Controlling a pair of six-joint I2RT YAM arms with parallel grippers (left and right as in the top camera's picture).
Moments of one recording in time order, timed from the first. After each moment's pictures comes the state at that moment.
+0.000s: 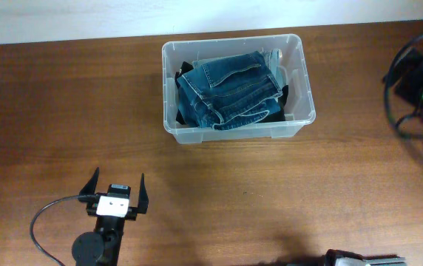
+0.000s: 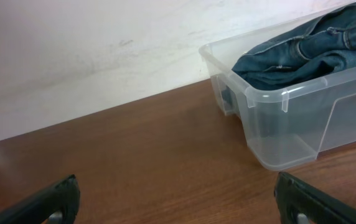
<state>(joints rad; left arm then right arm) -0.05 0.02 0.01 -0.07 0.07 0.24 -0.25 1.23 1.63 -0.96 0.17 0.34</state>
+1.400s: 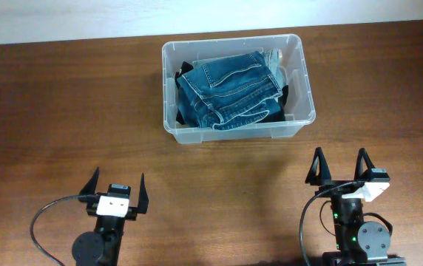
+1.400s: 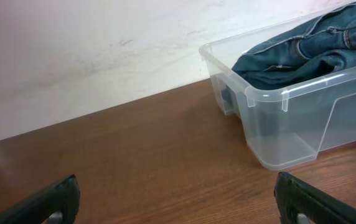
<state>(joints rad) -0.05 0.02 0.01 -0.07 0.07 0.24 -0.02 0.02 0.05 0.09 0.02 0.25</state>
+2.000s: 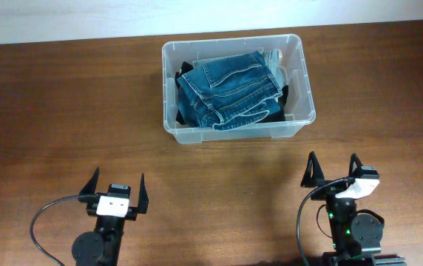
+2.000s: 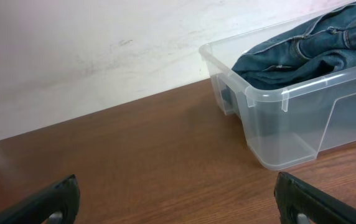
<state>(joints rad) -0.05 0.02 0.01 -0.07 0.07 0.24 -0.02 0.01 0.01 -0.02 0.01 0.25</state>
